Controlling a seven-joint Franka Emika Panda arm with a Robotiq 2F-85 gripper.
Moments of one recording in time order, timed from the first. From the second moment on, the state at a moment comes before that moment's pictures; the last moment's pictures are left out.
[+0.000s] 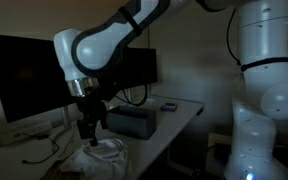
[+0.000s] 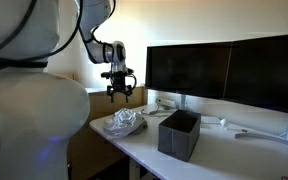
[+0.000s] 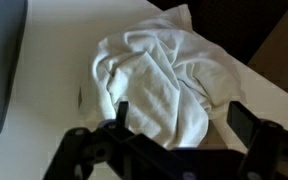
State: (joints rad) arm 0.22 0.10 0.25 -2.14 -0.11 2.11 0.17
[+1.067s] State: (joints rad) arm 0.31 0.46 0.18 -1.95 -0.23 2.12 0.19
